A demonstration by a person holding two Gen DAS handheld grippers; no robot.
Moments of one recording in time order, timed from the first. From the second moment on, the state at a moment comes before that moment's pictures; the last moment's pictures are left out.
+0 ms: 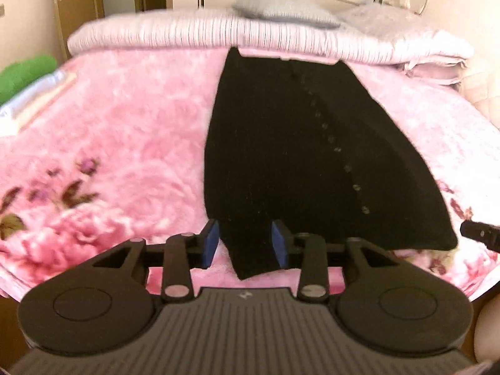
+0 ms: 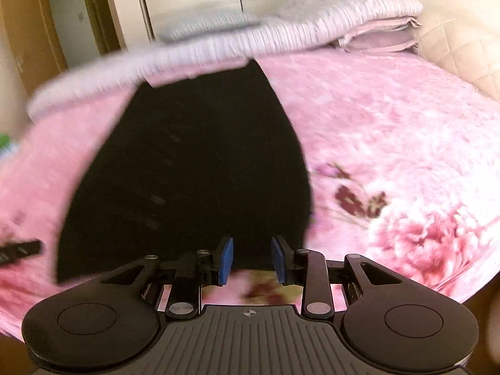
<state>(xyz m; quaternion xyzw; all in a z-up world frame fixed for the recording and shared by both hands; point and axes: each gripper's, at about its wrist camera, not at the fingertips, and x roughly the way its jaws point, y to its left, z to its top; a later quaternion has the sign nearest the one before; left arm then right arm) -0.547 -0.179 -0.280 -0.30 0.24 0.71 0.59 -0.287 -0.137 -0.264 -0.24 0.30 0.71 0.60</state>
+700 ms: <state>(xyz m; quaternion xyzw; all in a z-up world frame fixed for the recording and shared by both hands) -0.479 -0.287 -0.216 -0.21 0.23 0.72 0.63 -0.291 -0.249 -0.207 -0.20 0.22 0.73 0.61</state>
